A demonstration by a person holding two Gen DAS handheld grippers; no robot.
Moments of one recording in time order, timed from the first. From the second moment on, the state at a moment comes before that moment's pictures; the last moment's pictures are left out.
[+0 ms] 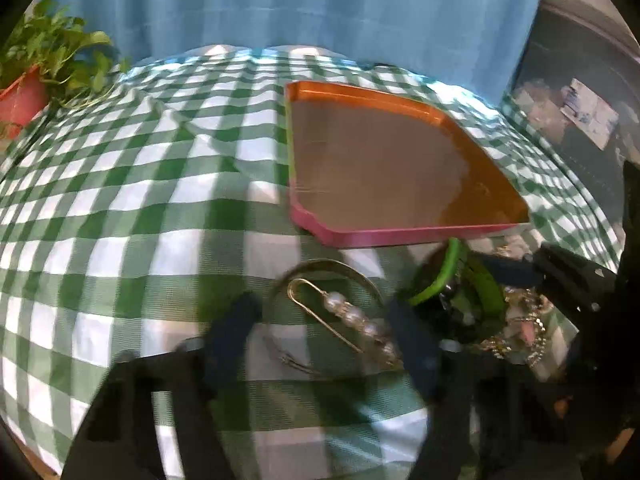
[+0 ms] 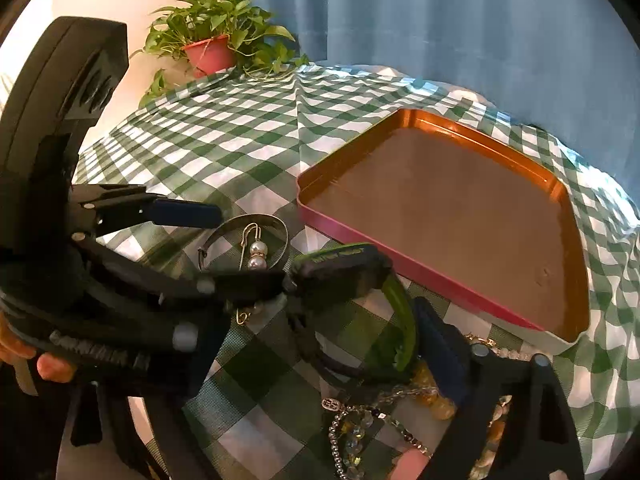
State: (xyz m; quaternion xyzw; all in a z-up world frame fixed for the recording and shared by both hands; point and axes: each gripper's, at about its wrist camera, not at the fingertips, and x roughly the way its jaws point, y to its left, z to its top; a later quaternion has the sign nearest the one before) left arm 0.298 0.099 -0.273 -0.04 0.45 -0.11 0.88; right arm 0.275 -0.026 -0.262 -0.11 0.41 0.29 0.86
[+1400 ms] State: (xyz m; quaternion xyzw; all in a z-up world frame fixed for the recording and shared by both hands) left arm 0.164 0.006 -0.160 0.00 0.40 -0.11 0.91; right arm 0.160 -0.160 -0.153 0.03 0.33 0.11 0.94
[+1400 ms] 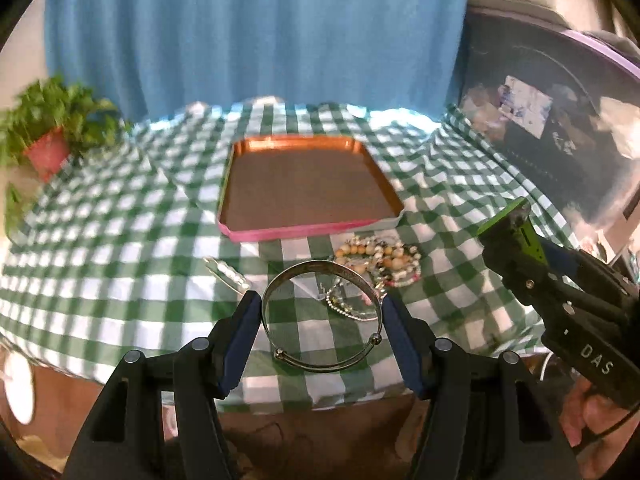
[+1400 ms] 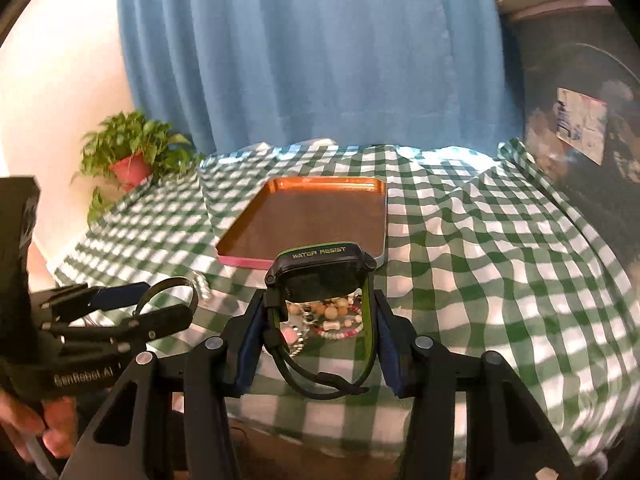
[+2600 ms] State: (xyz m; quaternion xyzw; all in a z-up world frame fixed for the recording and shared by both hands) left arm 0.129 0.018 -0.084 0.00 0.33 -0.10 0.94; right arm 0.113 -0.133 -0.085 0.03 0.29 0.14 0.95
